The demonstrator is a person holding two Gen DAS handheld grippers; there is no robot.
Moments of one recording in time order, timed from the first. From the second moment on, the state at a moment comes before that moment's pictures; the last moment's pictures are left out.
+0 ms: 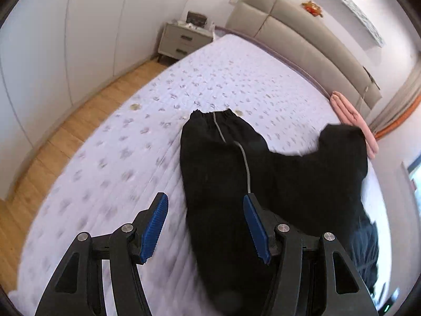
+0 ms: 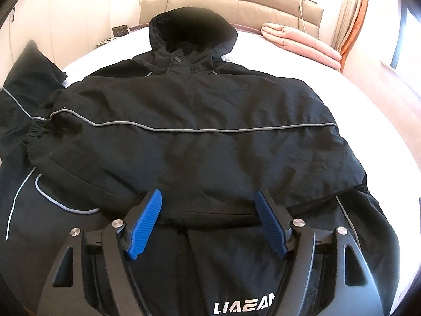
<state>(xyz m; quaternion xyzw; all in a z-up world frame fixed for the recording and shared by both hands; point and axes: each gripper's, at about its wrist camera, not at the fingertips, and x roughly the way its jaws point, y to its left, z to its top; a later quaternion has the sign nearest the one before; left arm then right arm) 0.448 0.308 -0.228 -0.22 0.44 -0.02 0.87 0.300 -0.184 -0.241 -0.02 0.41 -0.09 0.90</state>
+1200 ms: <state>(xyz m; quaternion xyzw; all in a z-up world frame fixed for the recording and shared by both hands) 0.329 0.422 -0.287 -0.31 0.42 0.14 0.84 0.309 -0.189 -0.247 -0.01 0.43 -0.09 0.90</state>
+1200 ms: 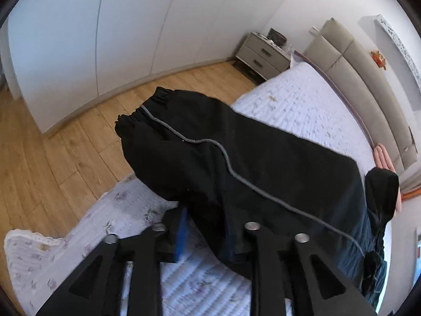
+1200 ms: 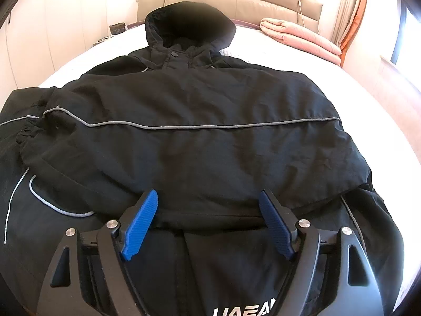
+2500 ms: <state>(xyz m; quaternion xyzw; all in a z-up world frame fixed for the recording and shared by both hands) 0.357 0.060 -0.145 -0.05 0.34 -0.20 0.92 0.307 -0.200 -0.249 0.03 0.42 -0.07 0.90</state>
